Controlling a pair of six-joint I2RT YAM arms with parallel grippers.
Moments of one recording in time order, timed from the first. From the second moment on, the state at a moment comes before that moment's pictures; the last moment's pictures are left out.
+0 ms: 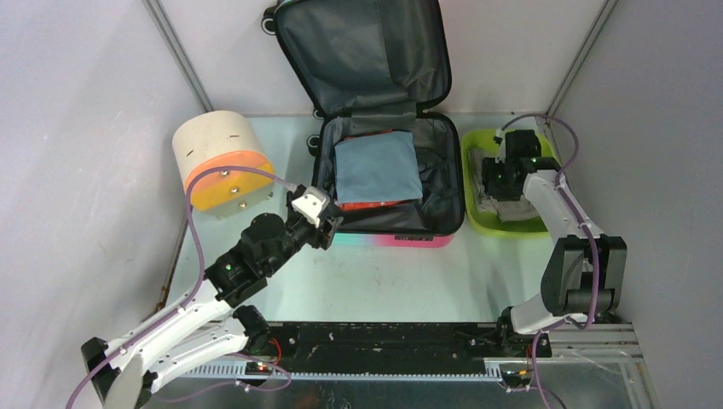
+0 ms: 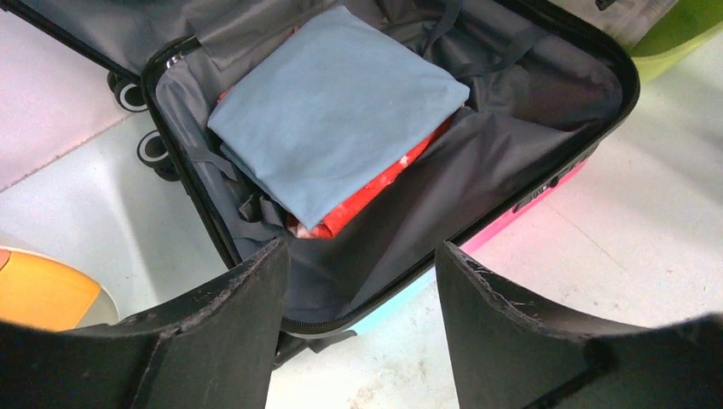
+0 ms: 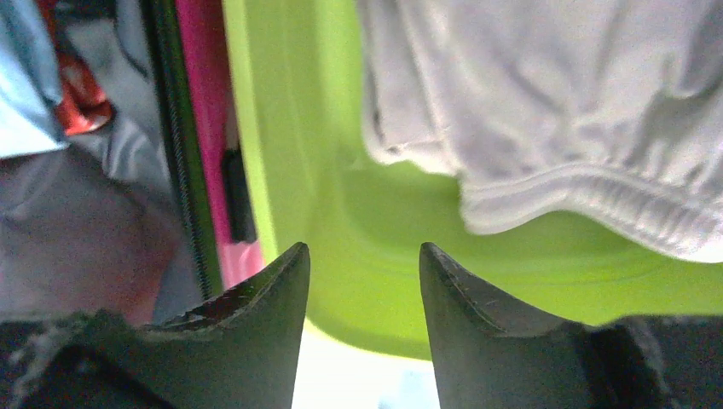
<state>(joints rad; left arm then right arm) -0.82 0.71 0.67 -0.15 -0.20 0.10 0.03 1.52 1.18 -0.71 -0.08 0.12</state>
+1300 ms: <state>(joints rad) -0.82 0.63 0.67 -0.13 -0.31 0.12 0.08 1.73 1.25 -0.68 0.01 -0.02</state>
